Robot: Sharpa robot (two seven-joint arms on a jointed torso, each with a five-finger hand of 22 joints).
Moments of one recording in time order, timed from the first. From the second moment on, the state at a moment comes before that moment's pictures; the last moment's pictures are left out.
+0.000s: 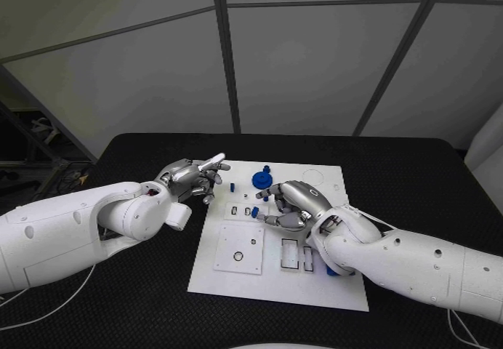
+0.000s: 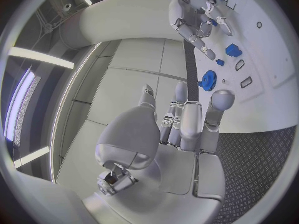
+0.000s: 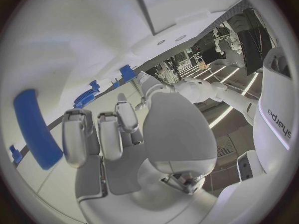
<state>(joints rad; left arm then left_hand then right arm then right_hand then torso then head) 1.09 -1.03 0.05 1.63 -0.03 -0.27 0.14 1.24 0.14 -0.28 0.03 0.05 0.89 0.18 0.14 0.25 0.99 0.10 0.77 0.56 1.38 0.03 1.31 1.15 0.06 1.08 0.14 1.17 0.90 1.07 -0.56 -0.10 1.43 -1.42 -0.61 0.04 1.32 -0.16 0.20 0.14 0.26 0.88 0.18 0.06 0.07 1.36 0.09 1.24 1.29 1.47 0.01 1.50 1.31 0.02 1.47 0.12 1.50 1.31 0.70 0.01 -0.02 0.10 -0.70</state>
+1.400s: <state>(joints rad) 1.29 -0.83 0.01 1.55 -1.00 0.05 -0.45 1.17 0.13 -0.31 0.10 0.05 0.96 0.11 0.36 0.36 1.12 0.03 0.97 0.67 1.47 -0.02 1.47 1.31 0.11 1.32 0.08 1.36 1.19 1.19 -0.80 0.04 1.56 -0.68 -0.55 0.25 1.45 -0.14 0.30 0.17 0.31 1.06 0.16 0.09 0.08 1.24 0.08 0.15 0.23 1.38 0.01 0.35 0.48 0.17 1.00 0.12 0.65 0.65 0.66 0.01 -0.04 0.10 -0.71</state>
